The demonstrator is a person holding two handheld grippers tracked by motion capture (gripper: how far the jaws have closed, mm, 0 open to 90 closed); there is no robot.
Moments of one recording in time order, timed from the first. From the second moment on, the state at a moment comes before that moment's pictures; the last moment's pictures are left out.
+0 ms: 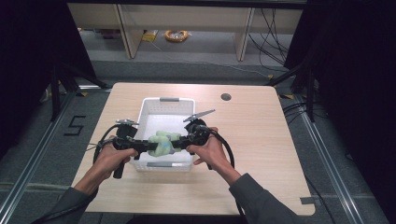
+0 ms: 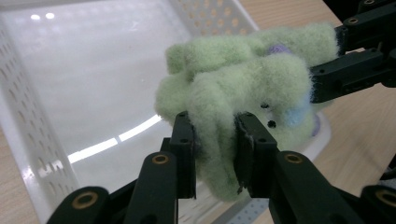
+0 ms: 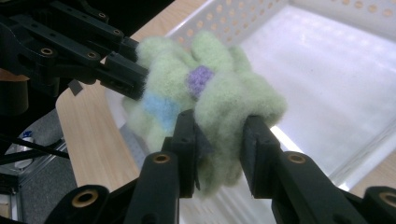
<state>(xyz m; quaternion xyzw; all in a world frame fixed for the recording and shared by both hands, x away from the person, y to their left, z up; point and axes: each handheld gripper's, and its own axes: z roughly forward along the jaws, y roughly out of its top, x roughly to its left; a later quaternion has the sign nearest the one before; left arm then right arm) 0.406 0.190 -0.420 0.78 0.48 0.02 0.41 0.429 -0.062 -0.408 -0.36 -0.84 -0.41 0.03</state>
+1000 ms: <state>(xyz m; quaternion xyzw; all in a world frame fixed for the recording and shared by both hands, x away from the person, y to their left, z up) 0.424 0.184 -0.453 0.81 0.49 0.02 0.33 0.447 -0.038 -0.445 -0.38 -0.87 -0.32 0.04</state>
